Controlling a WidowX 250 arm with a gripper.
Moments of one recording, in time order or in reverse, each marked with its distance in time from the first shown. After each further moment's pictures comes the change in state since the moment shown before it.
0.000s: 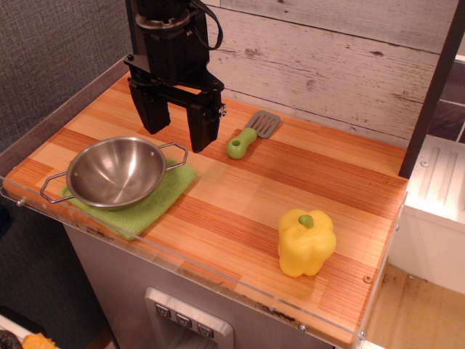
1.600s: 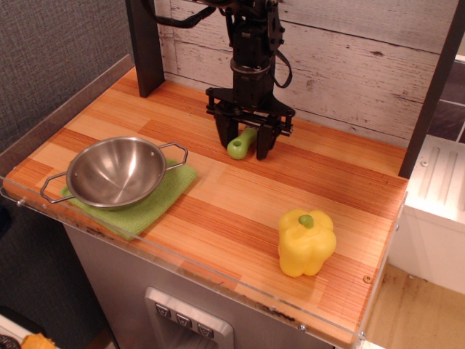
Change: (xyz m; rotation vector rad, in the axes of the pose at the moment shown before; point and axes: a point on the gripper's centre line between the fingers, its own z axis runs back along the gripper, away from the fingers) arm 0.097 -0.007 -0.091 0.053 0.001 0.149
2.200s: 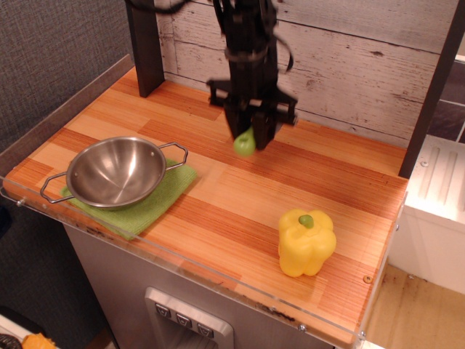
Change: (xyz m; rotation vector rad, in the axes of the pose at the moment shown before) arm -0.018 -0.016 0.046 -0.119 -0.084 -0.117
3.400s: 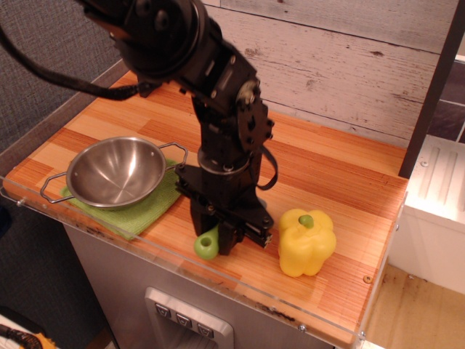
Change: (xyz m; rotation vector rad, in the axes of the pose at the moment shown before) arm -0.115 -0.030 -0.026 0.176 0.059 -0.108
